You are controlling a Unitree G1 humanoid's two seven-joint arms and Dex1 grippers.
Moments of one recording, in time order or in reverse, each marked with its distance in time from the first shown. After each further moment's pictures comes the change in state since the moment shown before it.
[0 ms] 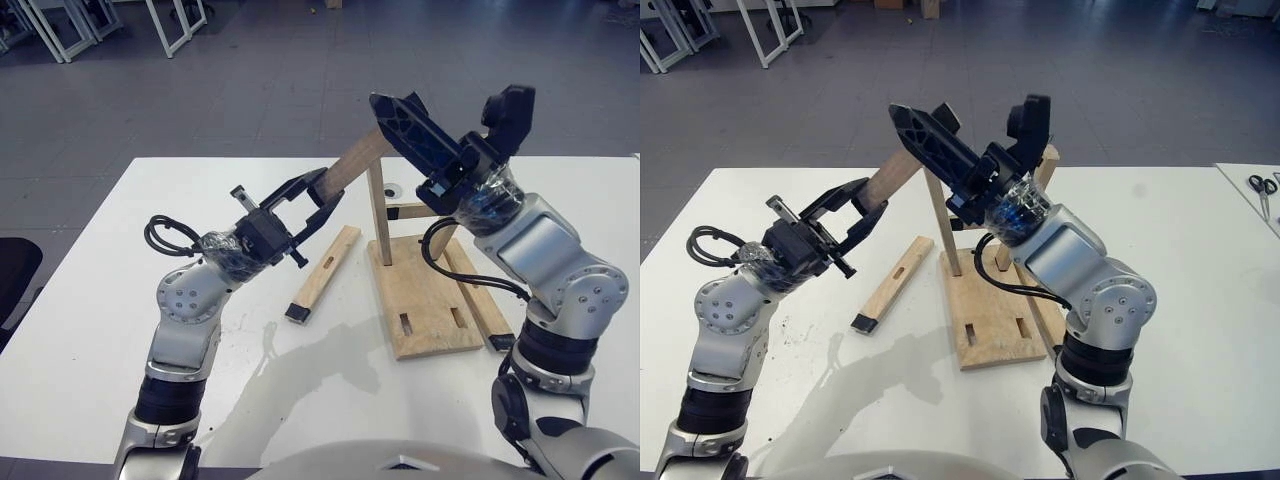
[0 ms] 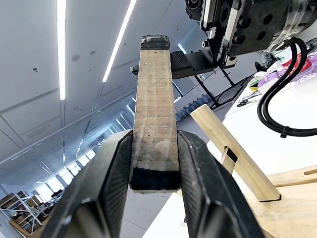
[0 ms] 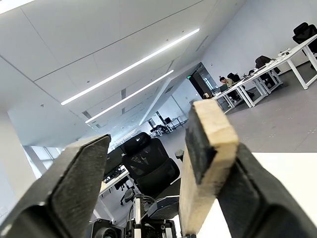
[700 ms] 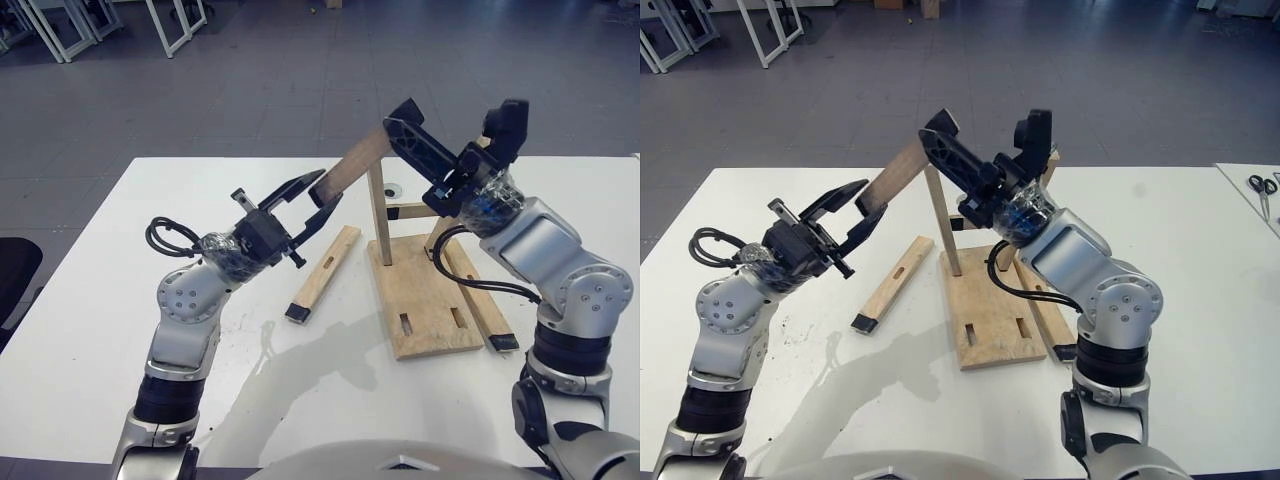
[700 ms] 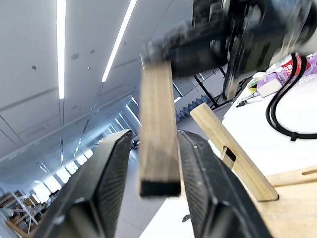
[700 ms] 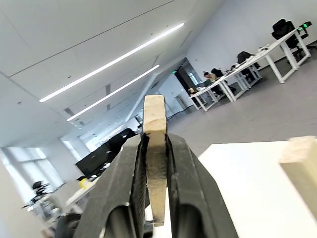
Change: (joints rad) left arm -0.009 0.009 -0.007 0.012 -0.026 -0.005 -0.004; right arm 0.032 -0.100 0.032 0.074 -0.039 -0.055 -0.004
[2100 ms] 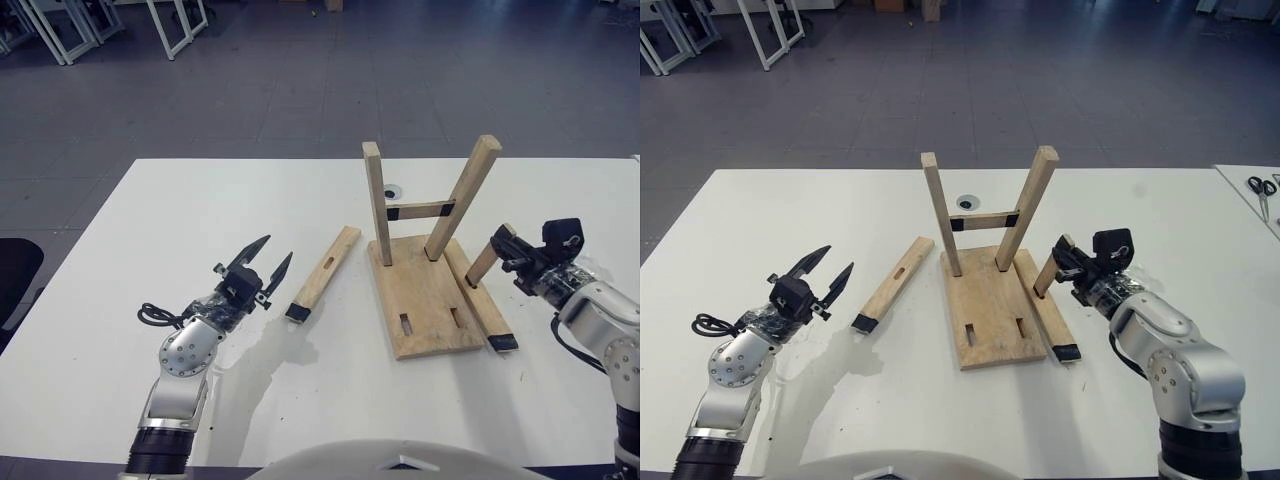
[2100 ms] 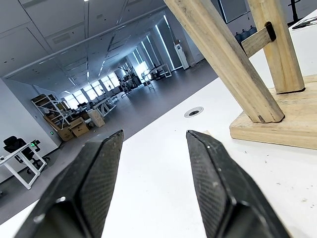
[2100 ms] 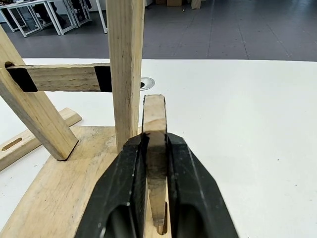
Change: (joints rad) left arm 0.305 -0.018 0.057 0.255 0.127 -0.101 0.178; right arm 0.494 -0.312 -0.136 -0.073 -0.805 0.028 0.266
